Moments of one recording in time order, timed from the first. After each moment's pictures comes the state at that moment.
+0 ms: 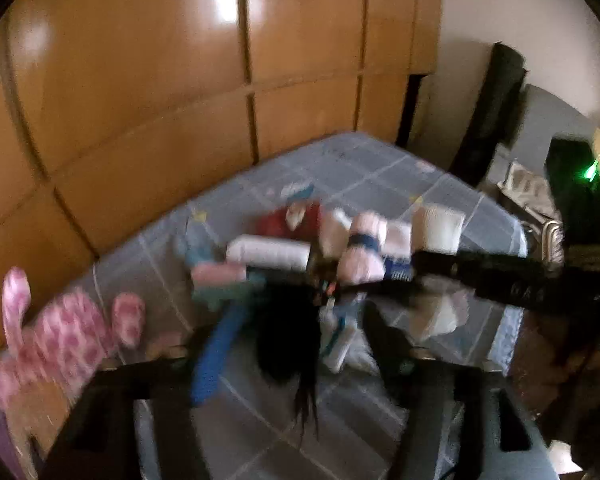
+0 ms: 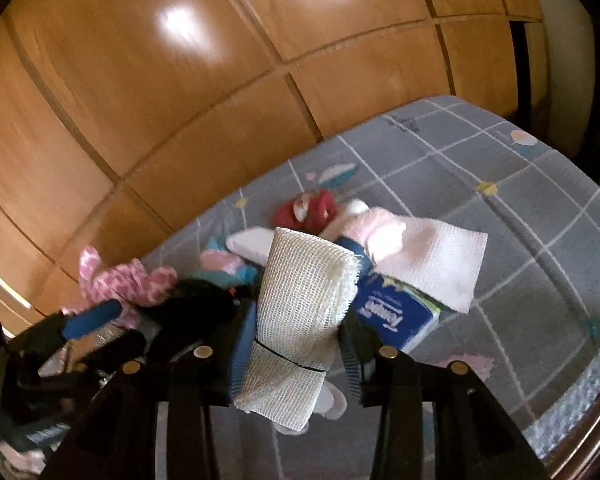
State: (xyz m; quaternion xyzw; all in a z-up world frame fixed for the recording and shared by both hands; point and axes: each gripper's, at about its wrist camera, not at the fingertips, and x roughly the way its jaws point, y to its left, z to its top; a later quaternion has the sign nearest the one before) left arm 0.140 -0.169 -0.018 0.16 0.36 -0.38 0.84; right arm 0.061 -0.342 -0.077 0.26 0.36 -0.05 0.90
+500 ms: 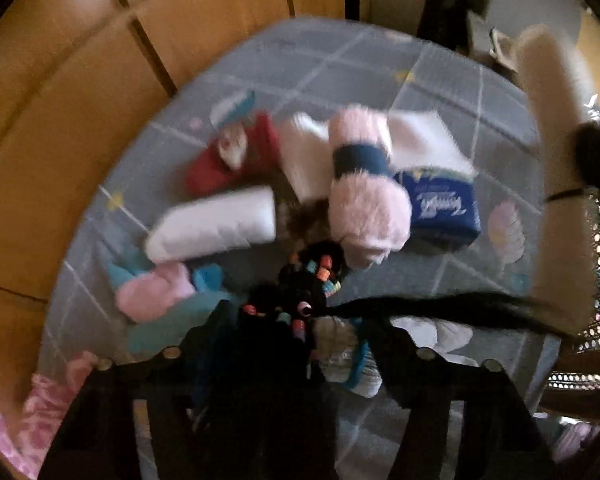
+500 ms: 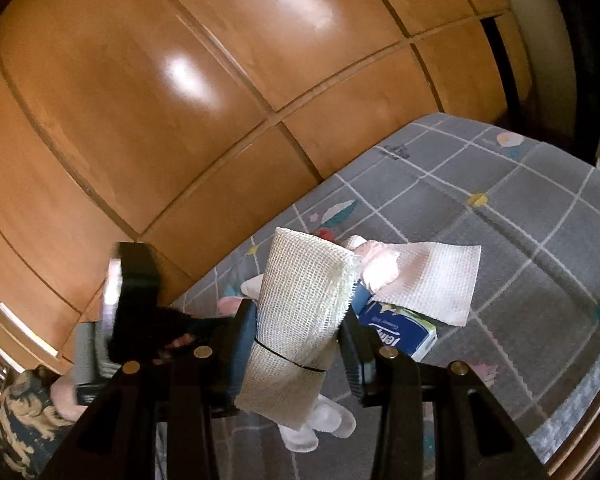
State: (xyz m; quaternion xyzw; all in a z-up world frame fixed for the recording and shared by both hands) left arm 0.192 -0.261 -0.115 0.33 0.47 -0.41 0.71; right arm 0.036 -0.361 -0.071 0.31 0.28 -0.05 0.91
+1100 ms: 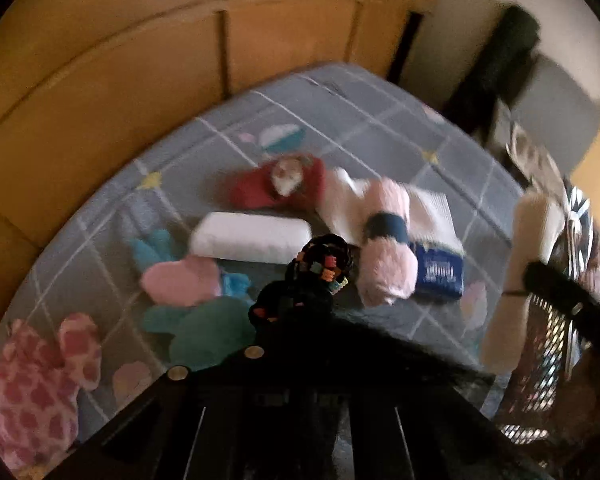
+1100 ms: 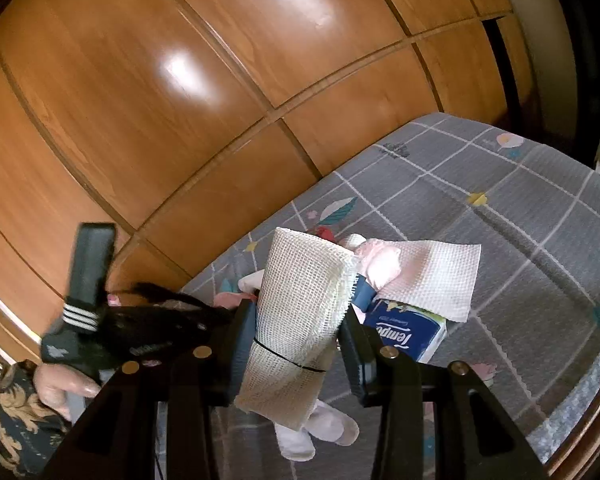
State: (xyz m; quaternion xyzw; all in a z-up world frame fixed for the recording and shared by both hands) left arm 0.223 -0.216 -0.065 0.17 0.50 -0.39 0.76; right arm 0.037 -0.358 -0.073 0.30 0.29 -0.06 0.91
